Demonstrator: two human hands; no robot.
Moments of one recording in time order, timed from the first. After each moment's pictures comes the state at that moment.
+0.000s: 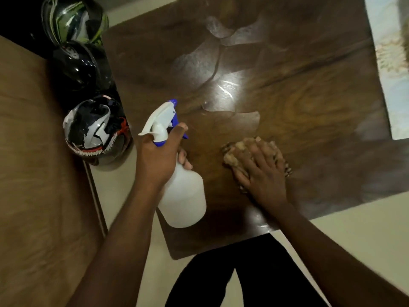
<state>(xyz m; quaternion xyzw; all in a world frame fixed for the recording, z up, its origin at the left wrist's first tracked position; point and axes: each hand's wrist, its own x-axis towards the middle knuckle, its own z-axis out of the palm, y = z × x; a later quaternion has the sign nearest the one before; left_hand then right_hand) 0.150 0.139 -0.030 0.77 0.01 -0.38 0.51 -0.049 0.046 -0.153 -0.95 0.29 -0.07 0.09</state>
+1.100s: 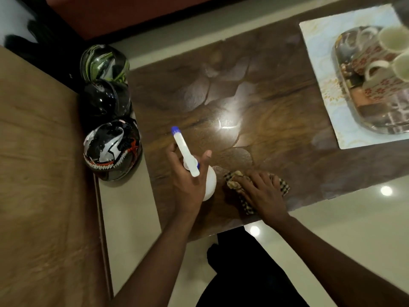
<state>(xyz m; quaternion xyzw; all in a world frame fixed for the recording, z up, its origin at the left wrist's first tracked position) 0.024 0.145 0.020 0.85 -0.19 -0.08 0.48 -0.131 0.048 -0.108 -0.97 0.22 -0.11 0.09</state>
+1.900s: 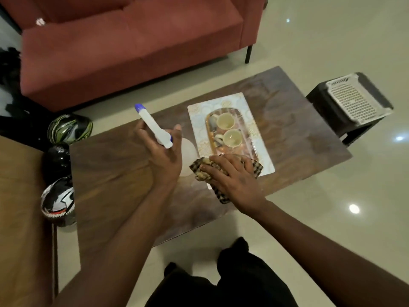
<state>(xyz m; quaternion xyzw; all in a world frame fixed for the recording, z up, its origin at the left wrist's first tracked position) -0.159 -0.150 0.230 0.76 -0.25 -0.04 0.60 -0.324 -0.222 0.173 -0.96 0.17 -0.21 0.05</state>
